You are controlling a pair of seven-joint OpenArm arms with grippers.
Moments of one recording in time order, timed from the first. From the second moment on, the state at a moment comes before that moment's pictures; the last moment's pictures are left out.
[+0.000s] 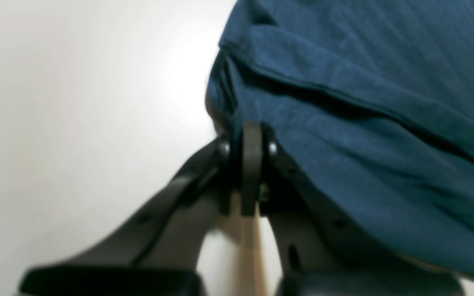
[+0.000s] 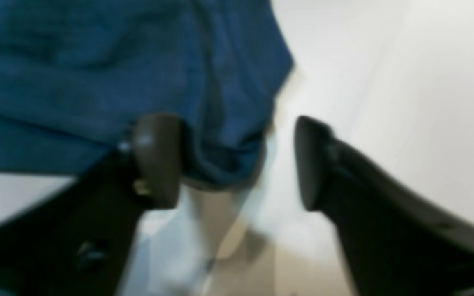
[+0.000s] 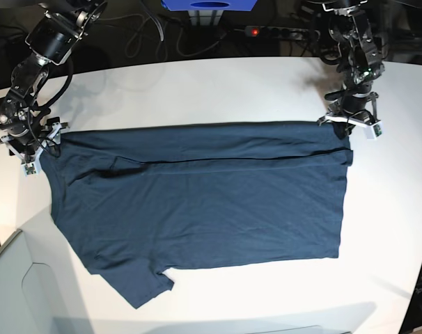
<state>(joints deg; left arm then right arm) 18.7 -9.1 -24.5 88.8 -28.5 -6.2 28.3 2.2 9.4 39.4 81.2 -10.0 46.5 -44.1</state>
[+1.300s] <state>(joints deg) 17.3 -10.6 -24.4 105.0 -27.4 -5.3 32.6 10.8 9.4 35.6 93.6 -10.4 46.7 -51.5</state>
